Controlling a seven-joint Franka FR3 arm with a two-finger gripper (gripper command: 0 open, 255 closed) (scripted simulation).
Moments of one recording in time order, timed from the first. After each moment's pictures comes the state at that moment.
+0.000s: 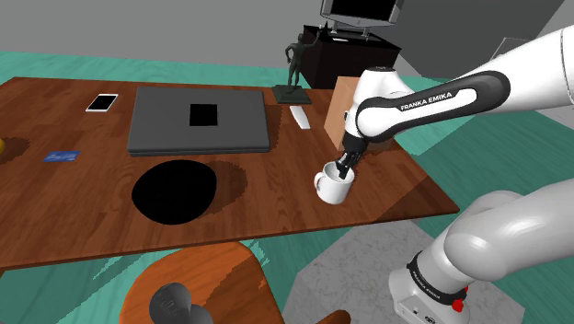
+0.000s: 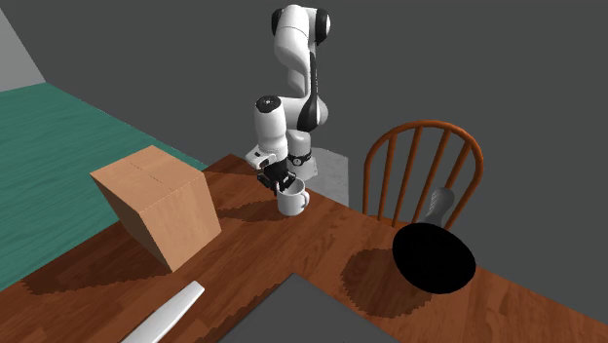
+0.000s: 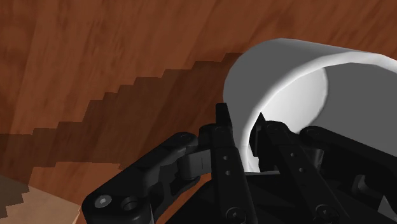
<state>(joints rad) -0.06 -0.42 0.00 -2.73 0.01 2.25 -0.14</state>
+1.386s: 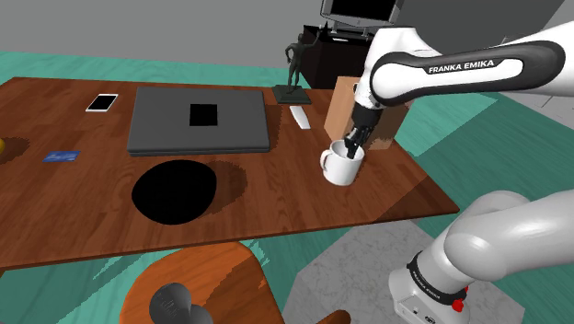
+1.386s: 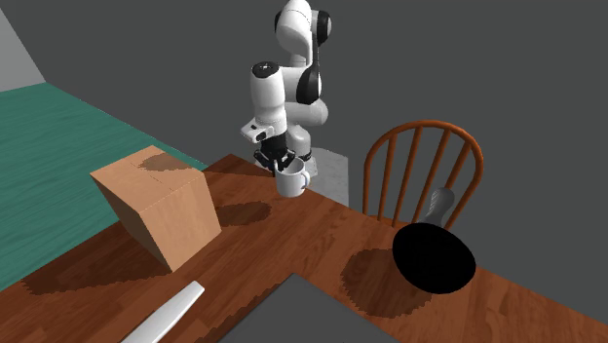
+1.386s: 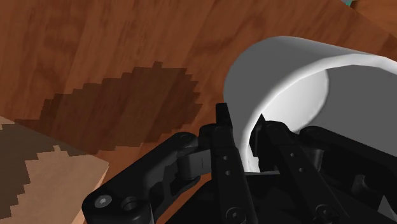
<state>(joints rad) -0.06 -0.55 0.01 -2.58 0.01 1.98 -0.14</state>
